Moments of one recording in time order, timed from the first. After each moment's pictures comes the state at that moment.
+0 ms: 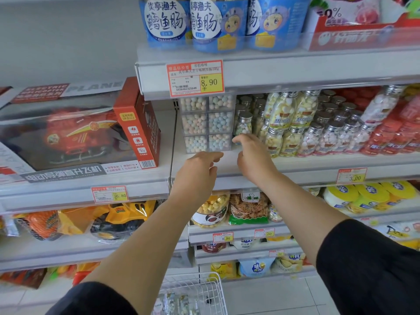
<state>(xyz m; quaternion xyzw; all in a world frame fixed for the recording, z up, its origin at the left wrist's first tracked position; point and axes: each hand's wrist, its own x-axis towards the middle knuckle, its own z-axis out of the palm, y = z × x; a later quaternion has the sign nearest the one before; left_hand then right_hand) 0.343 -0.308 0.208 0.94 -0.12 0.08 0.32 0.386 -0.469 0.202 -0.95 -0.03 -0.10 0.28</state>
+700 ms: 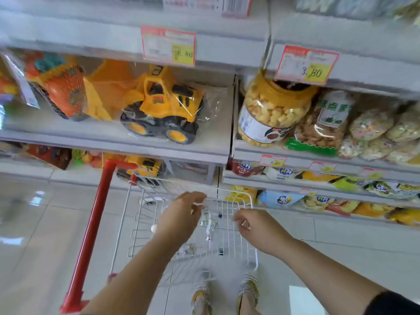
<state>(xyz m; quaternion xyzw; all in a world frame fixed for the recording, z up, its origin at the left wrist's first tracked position) 0.165 -0.158 -0.061 0.91 0.08 -0.15 0.38 0.183 -0.387 -0.070 -0.90 -0.12 0.33 0.25</state>
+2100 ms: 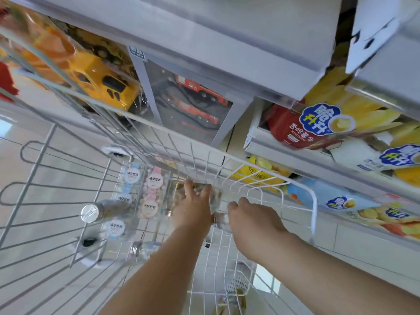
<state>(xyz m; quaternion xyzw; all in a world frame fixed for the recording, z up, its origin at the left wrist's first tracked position) 0.200 -0.223 -0.394 0.90 0.18 -0.34 0.21 0.245 -0.330 -0.289 -0.85 -0.27 0.43 -0.17</state>
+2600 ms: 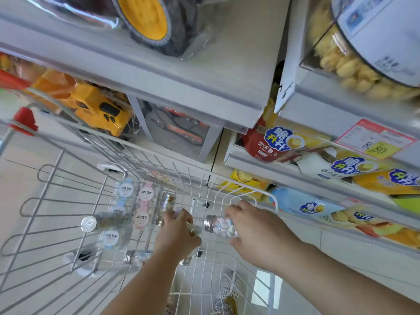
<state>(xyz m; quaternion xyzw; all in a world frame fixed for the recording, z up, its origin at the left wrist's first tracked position) 0.170 -0.217 -0.369 0.85 0.23 -0.35 0.31 0.251 -0.366 -0.225 -0.88 -0.26 0.39 -0.02</state>
